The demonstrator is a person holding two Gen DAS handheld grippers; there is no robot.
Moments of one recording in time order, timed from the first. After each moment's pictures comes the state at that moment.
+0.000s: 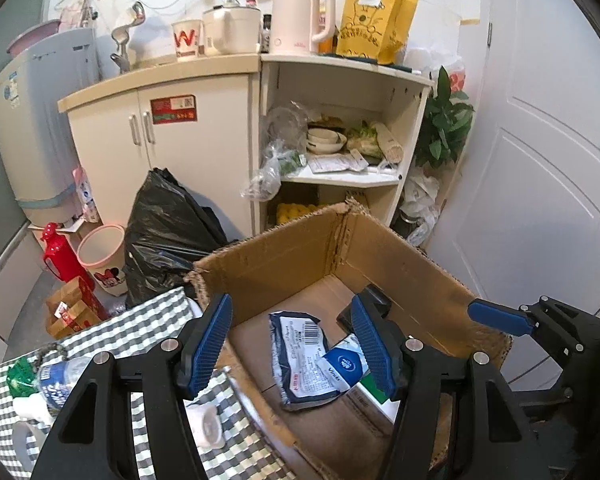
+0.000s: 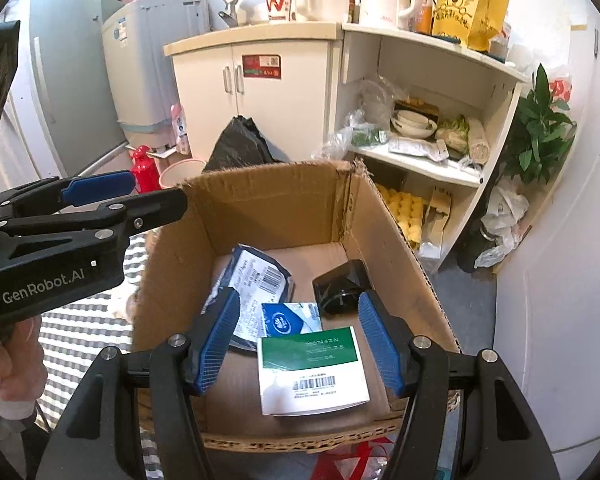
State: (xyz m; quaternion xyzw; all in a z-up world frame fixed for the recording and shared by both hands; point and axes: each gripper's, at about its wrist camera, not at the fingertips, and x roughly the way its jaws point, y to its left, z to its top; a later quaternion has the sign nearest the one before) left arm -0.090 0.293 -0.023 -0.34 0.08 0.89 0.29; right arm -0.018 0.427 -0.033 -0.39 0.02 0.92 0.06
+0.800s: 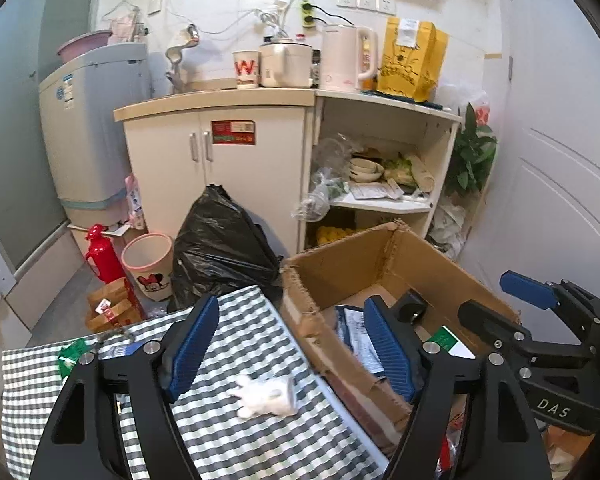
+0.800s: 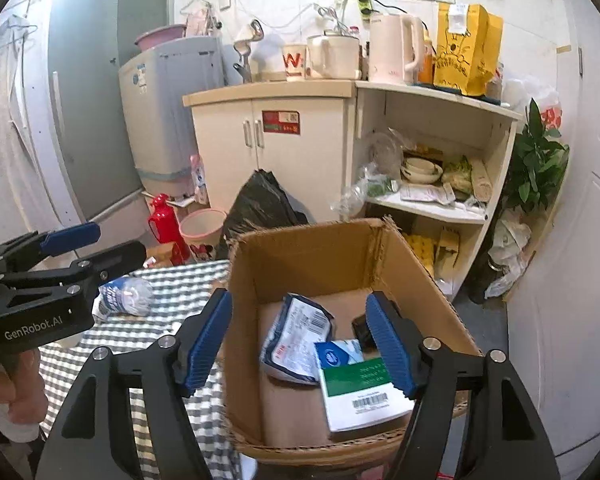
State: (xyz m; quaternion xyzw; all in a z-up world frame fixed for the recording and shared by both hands) left arm -0.061 0.195 0.004 -0.30 0.05 0.92 0.23; right arm 0.006 0.373 0.006 -0.30 0.03 0.95 0.05
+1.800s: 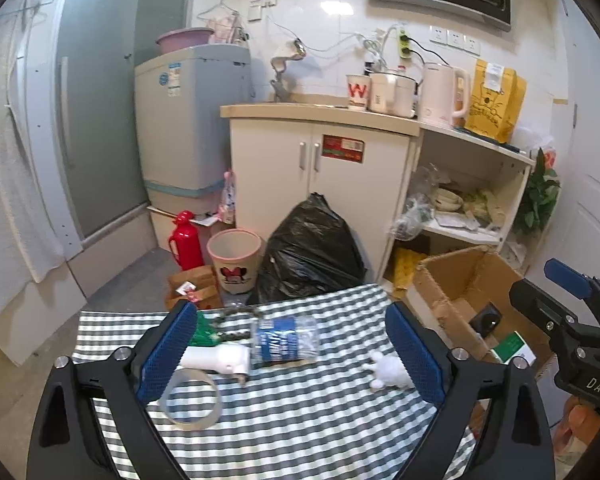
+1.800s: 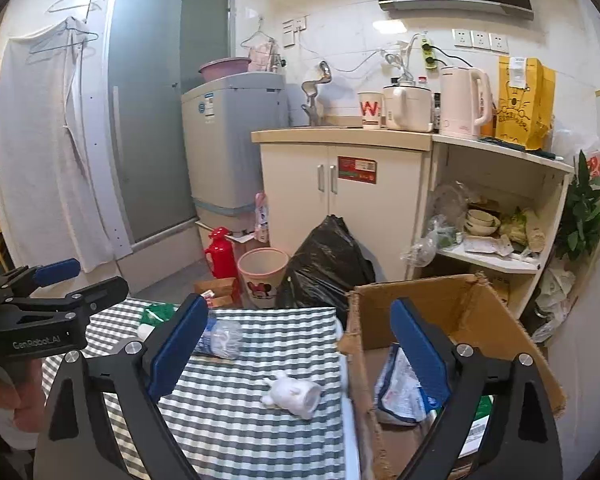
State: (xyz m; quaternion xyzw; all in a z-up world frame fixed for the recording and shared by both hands) left arm -0.041 0.040 0.011 -0.27 0.01 0.96 0.11; right arm -0.003 0.262 0.024 -0.22 0.02 0.98 -0.03
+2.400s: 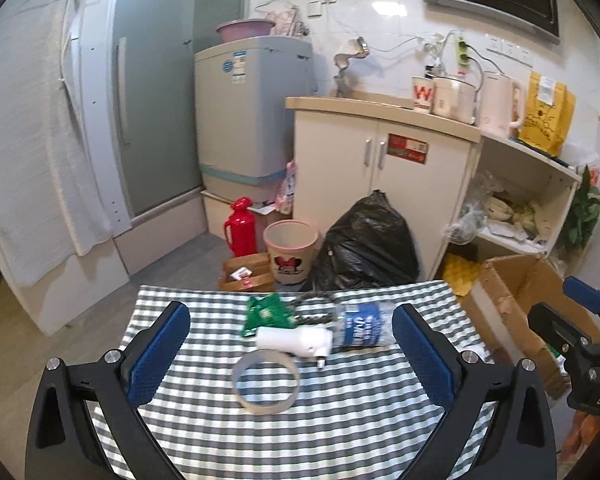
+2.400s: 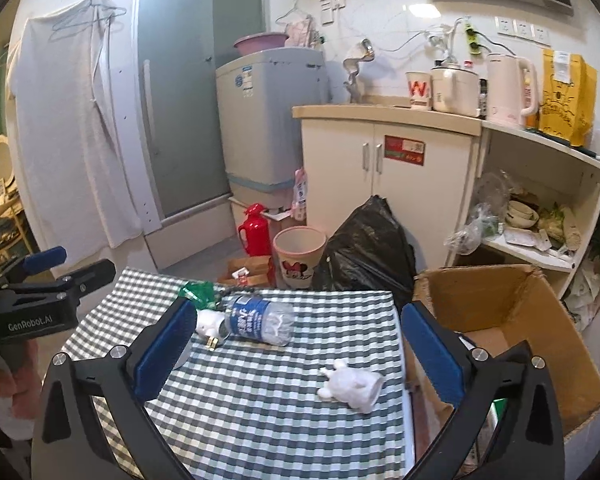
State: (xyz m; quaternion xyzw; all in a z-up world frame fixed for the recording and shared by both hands) left arm -0.037 -0.031 -0.008 -0.28 -0.01 0.96 0.02; right arm -0.023 0.204 0.002 -0.26 0.00 0.96 -0.09
